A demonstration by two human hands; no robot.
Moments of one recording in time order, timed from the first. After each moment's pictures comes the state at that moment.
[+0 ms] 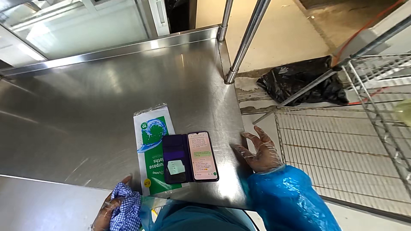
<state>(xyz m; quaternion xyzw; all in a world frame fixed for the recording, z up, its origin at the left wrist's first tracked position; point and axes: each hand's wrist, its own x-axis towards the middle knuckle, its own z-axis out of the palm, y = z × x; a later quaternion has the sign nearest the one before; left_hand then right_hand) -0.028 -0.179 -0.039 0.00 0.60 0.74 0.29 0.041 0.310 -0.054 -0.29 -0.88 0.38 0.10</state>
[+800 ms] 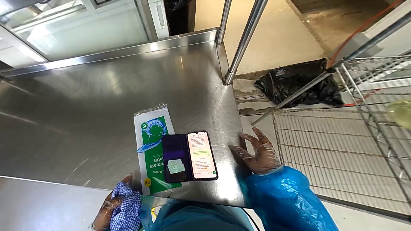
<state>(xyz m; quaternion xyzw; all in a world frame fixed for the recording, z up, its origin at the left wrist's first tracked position) -0.030 -0.181 -0.044 0.02 0.59 0.75 0.29 0.049 0.306 -0.055 -0.27 -0.88 0.36 0.12</state>
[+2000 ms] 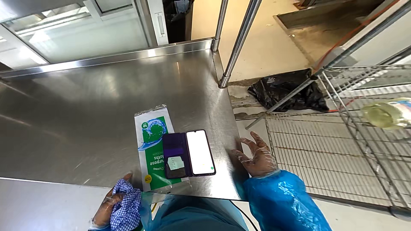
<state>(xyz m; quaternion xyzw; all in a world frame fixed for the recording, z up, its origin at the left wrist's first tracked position) -0.027 -0.181 -0.043 0.03 0.61 0.75 0.26 0.069 0.291 -0.040 -0.29 -0.88 0.35 0.11</state>
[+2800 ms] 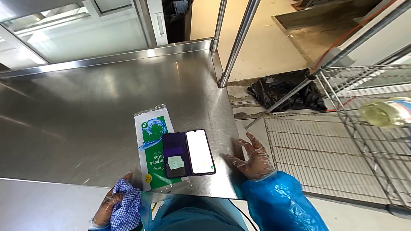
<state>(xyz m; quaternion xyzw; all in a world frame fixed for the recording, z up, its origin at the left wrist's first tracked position) -0.028 -0.182 -0.048 0.03 0.59 0.76 0.26 0.070 0.278 -0.028 -0.28 -0.90 0.34 0.08</state>
